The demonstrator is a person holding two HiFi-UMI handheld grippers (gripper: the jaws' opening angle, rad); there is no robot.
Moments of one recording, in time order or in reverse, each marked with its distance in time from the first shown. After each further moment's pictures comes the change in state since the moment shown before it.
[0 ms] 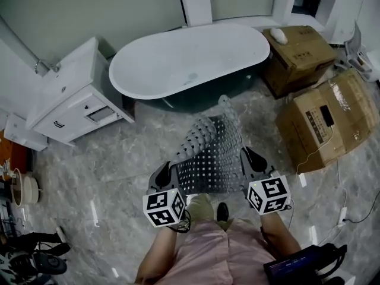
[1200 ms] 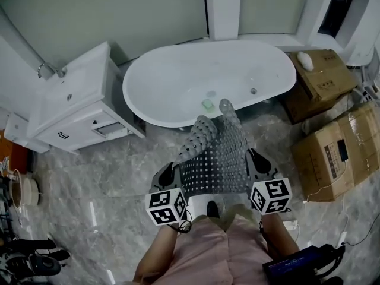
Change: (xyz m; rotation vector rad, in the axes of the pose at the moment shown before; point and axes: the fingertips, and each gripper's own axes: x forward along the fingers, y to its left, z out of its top) left arm 0.149 0.145 0.103 -0.037 -0.004 0.025; right arm 0.226 0.014 0.076 -0.018 -0.002 0.007
